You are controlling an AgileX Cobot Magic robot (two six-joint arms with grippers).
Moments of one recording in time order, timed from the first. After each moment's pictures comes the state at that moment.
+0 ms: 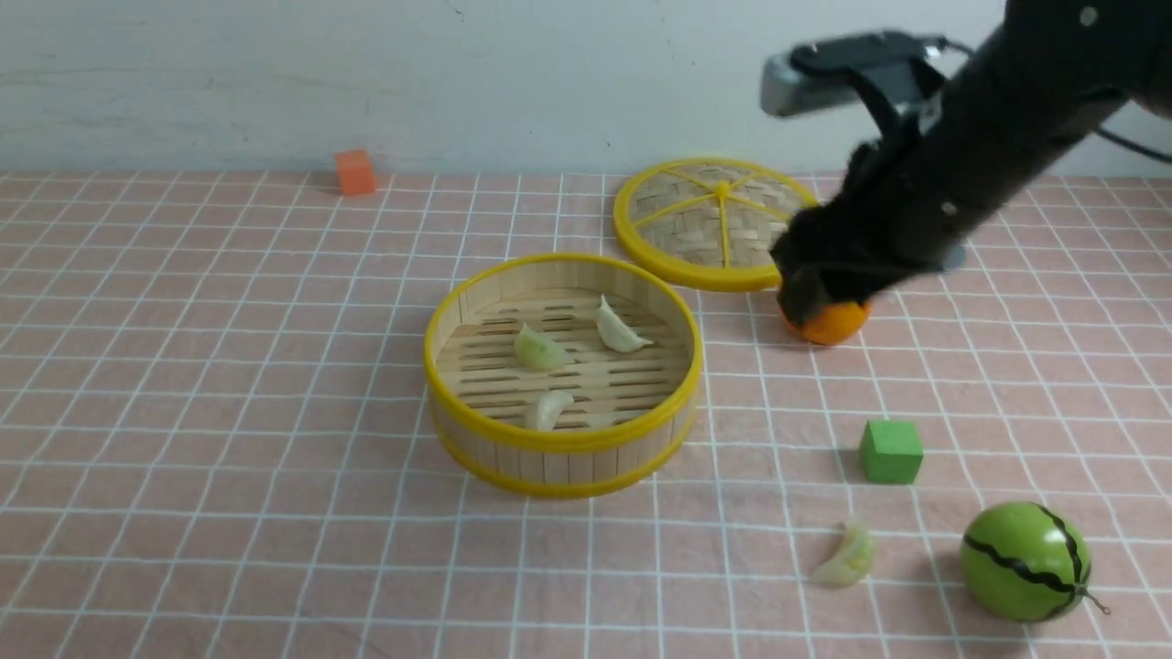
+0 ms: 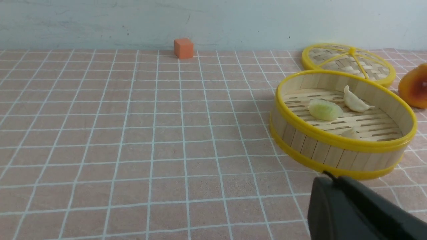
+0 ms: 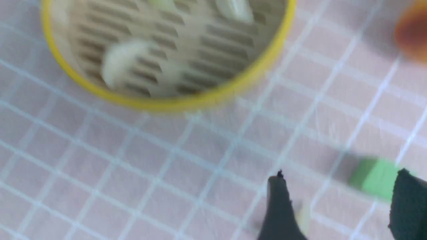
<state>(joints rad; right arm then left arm) 0.35 1.73 -1.50 0.15 1.05 -0.06 -0.46 0.14 -0.30 0.54 0.49 -0.62</state>
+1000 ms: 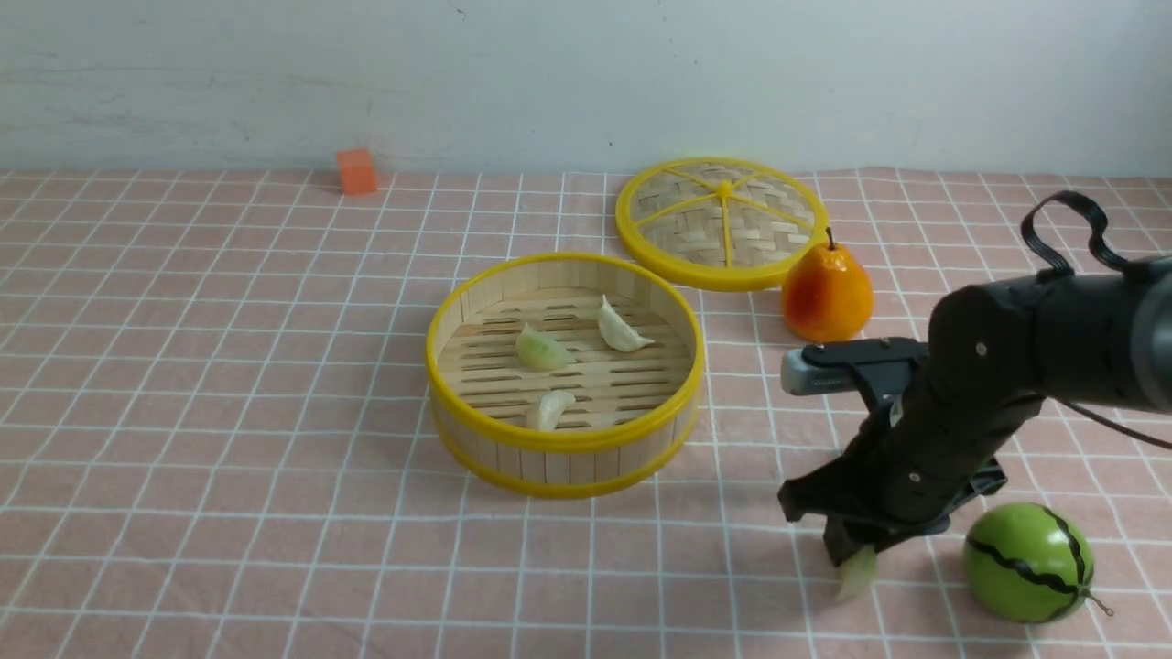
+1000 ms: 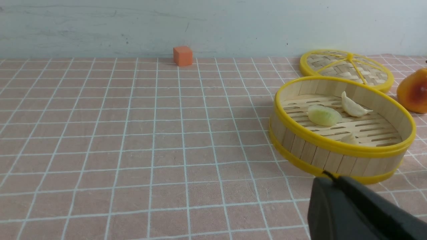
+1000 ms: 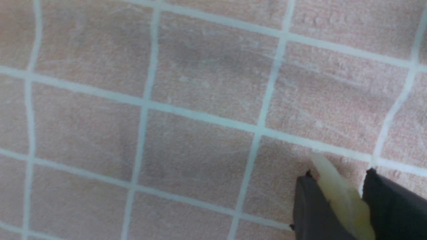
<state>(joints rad) 0.35 1.84 -1.15 0.16 0.71 0.09 -0.46 0.14 -0.30 0.55 0.48 -0.62</state>
